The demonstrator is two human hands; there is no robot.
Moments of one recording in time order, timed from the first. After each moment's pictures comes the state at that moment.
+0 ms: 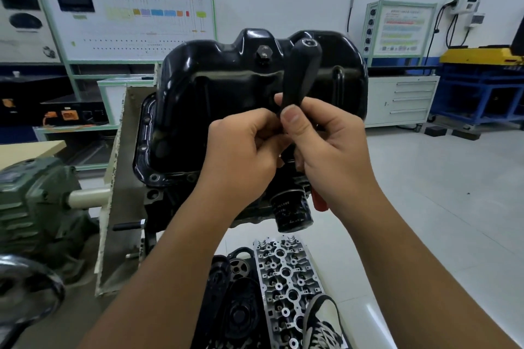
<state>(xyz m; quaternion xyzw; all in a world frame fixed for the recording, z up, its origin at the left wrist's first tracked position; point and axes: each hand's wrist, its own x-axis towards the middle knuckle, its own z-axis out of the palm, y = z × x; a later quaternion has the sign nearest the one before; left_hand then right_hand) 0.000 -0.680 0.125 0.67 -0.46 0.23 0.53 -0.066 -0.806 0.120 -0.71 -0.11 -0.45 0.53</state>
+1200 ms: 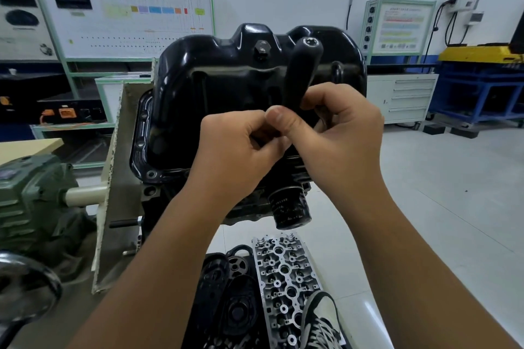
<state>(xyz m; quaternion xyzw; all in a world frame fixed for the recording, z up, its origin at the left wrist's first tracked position) 0.009 -0.677 0.120 0.68 -0.47 0.29 0.48 -0.069 -0.807 0.126 -0.73 -0.07 -0.58 0.37</state>
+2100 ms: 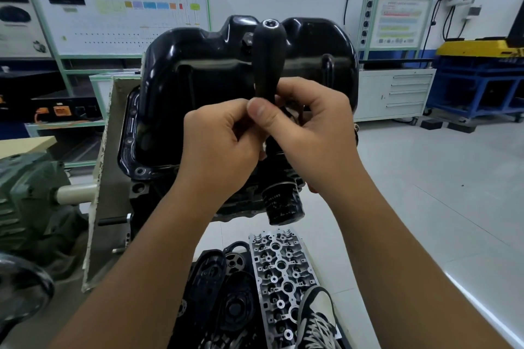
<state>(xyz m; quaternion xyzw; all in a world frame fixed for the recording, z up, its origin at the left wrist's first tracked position) 0.005 -0.680 0.120 0.65 -0.45 0.29 0.53 -0.067 -0.805 0.131 -0.75 -0.10 -0.48 0.44</state>
